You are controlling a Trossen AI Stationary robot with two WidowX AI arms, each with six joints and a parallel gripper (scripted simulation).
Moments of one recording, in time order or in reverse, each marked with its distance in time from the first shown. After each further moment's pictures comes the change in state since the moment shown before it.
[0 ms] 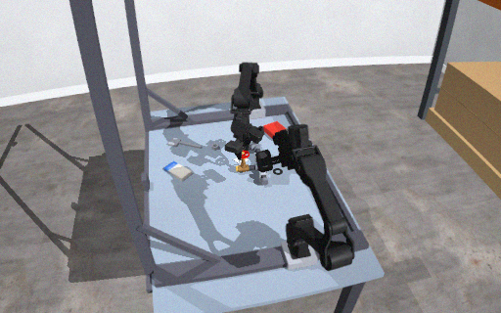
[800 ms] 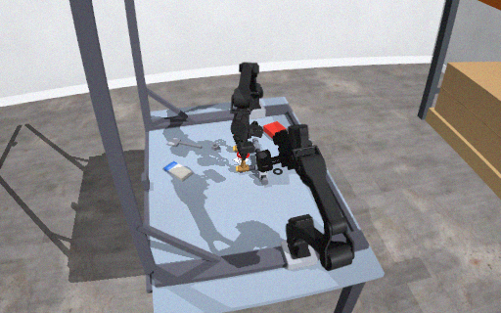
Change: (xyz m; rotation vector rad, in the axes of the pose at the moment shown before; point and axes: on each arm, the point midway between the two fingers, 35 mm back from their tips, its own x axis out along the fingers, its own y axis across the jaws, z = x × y) left arm 0.000 -0.001 0.000 -0.684 -0.001 -0.004; right arm 0.000 0.000 0.000 0.000 0.000 0.000
